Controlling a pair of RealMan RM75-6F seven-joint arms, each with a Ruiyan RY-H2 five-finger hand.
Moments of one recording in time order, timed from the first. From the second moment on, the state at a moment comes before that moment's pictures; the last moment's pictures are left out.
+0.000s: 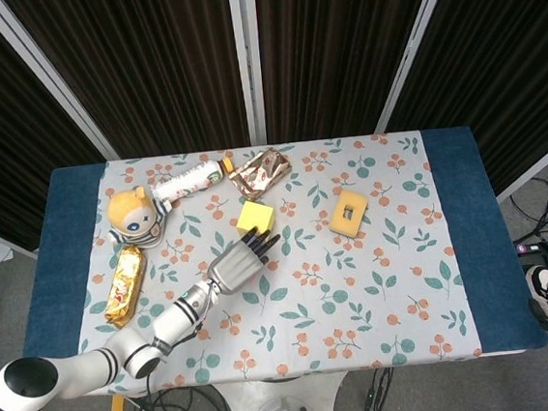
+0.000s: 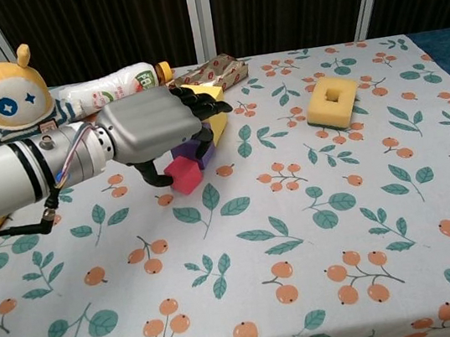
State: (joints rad) left arm -0.94 -1.75 -0.05 -1.12 1.49 0.86 0.48; right arm -0.06 -1.07 0.07 -1.69 -1.57 1.67 -0.18
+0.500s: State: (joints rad) left arm -0.89 -1.72 -0.01 -1.19 1.59 1.01 0.36; right arm -0.06 -1.07 0.07 -1.69 -1.58 1.67 -0.18
